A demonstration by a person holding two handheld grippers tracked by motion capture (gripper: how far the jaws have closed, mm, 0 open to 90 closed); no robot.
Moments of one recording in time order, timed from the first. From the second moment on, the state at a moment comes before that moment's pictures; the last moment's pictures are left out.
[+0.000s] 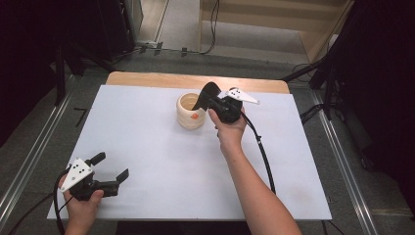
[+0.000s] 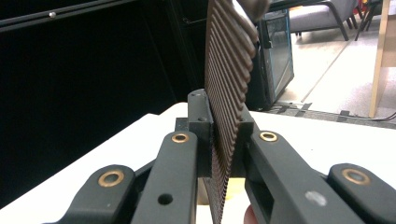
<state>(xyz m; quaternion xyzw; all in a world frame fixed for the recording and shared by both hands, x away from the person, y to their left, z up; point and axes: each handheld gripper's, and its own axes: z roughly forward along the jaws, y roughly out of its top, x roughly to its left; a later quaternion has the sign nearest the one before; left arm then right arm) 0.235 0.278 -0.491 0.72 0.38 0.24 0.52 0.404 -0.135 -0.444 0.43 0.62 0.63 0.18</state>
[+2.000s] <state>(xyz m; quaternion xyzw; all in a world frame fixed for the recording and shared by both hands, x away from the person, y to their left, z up) 0.235 0.275 -0.492 0.73 0.38 0.25 0.52 0.330 -0.190 -0.437 0.38 0.67 0.59 0.23</state>
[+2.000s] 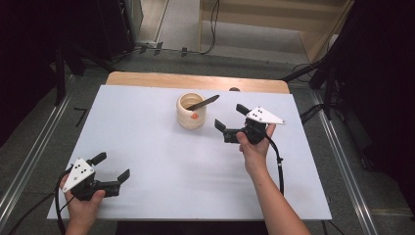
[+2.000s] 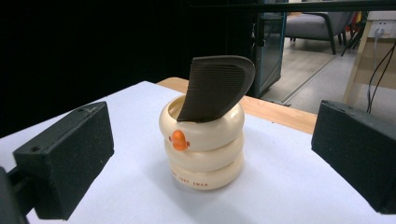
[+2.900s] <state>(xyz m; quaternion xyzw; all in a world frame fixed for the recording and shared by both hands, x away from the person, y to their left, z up) 0.236 0.276 -0.491 0.72 0.38 0.25 0.52 0.289 -0.232 -0.464 0.40 0.66 0.59 0.24</state>
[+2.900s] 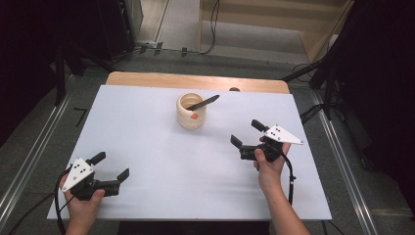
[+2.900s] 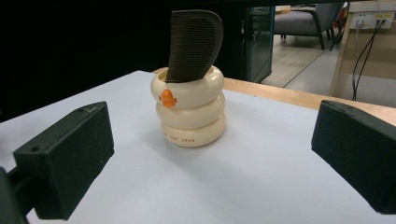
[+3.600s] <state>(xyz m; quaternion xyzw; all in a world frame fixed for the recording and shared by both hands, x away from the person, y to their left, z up) 0.235 0.277 -0.491 0.71 0.39 0.26 0.53 0.258 -0.270 -0.485 0.41 0.67 0.58 0.25</state>
